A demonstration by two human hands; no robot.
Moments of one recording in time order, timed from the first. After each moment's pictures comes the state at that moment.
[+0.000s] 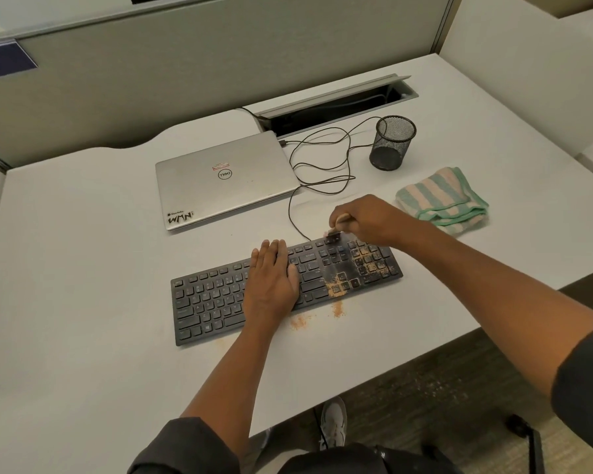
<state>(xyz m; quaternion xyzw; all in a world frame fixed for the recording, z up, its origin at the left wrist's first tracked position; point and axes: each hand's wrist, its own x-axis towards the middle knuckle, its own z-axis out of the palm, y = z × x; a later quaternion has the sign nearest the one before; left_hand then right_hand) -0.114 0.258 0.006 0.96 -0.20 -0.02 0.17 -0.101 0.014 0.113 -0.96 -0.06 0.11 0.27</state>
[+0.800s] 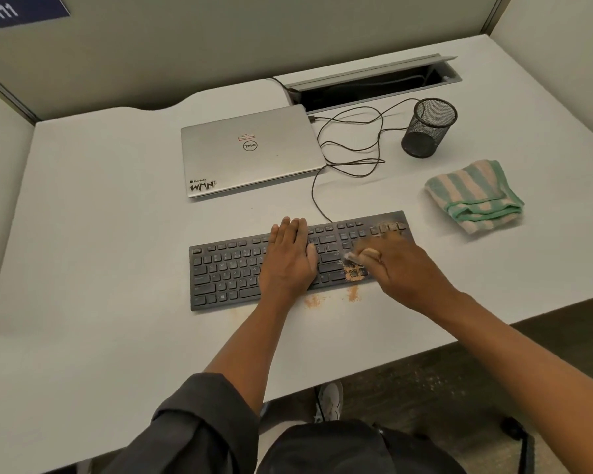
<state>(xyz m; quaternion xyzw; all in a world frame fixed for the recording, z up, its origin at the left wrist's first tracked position) -0.113 0.257 0.006 0.97 -0.19 -0.03 0.17 -0.201 0.055 0.100 -0.95 -0.07 0.00 0.29</state>
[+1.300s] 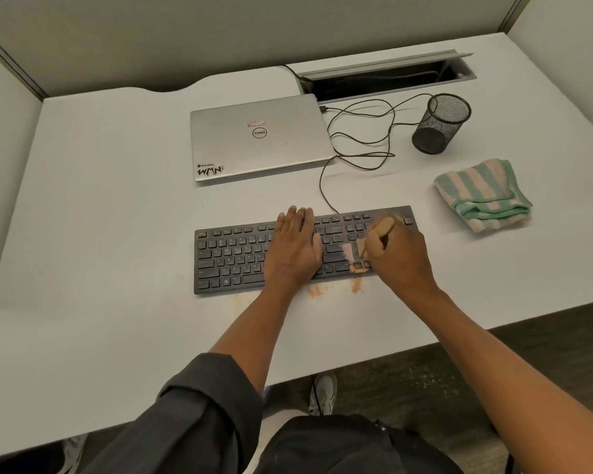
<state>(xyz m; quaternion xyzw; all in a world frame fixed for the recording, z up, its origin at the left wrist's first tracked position) -0.115 0.257 0.005 0.96 -0.19 -0.02 0.18 -0.185 0.082 0.084 -0.93 0.12 -0.08 0.35</state>
